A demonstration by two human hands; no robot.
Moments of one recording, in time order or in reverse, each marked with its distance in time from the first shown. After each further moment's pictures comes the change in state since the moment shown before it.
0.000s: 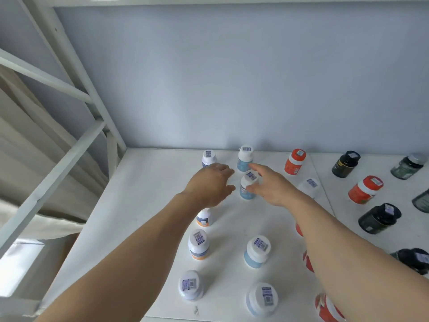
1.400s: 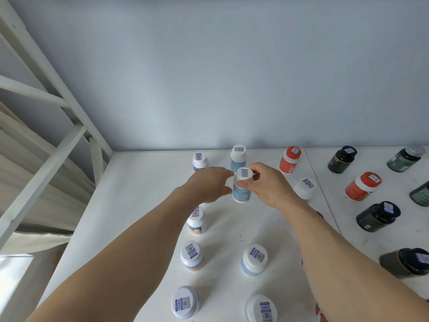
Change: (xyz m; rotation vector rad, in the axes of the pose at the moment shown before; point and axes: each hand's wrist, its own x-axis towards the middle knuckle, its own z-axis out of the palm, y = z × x) left_hand 0.047 -0.005 0.011 -0.083 -0.208 -0.035; right_hand 0.017 0.007 0.000 0.157 0.147 0.014
